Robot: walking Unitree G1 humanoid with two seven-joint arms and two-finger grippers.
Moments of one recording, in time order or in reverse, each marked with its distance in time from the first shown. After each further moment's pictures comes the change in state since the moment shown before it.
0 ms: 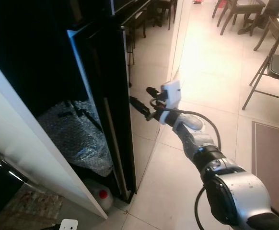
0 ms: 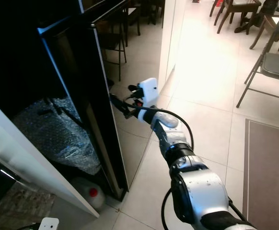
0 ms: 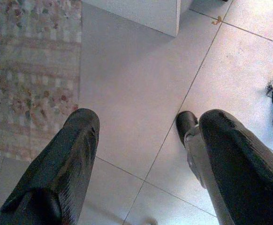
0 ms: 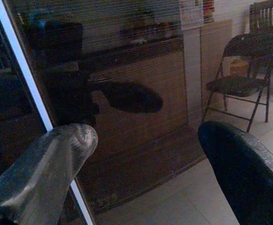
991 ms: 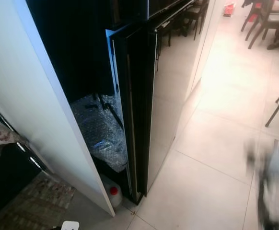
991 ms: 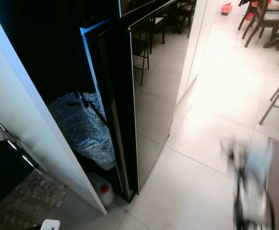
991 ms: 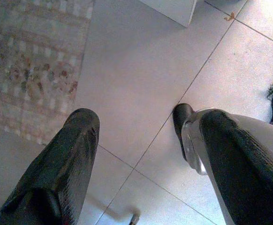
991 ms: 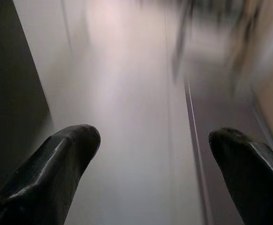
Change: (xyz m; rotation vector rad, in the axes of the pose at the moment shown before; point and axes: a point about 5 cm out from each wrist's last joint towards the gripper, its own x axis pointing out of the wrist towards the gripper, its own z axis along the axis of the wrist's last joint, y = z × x) left arm -0.001 -0.004 -0.006 -0.007 0.011 -0.007; right arm -0.306 -0.073 -0.143 0.056 0.415 -1.367
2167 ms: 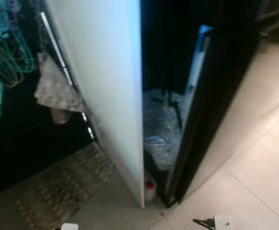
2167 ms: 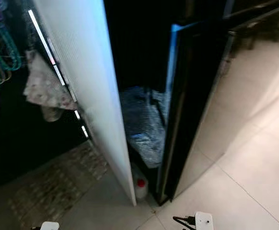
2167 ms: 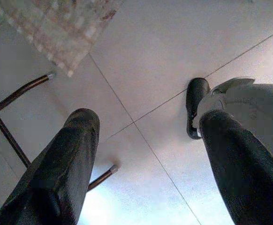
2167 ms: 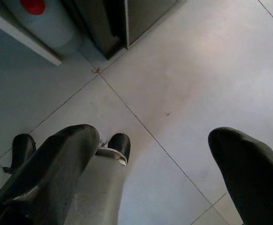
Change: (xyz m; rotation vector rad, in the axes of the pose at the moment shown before) left arm -0.001 0.002 -0.004 0.001 0.007 -0.009; right arm -0.078 0.057 -0.132 -0.193 0.580 0.278
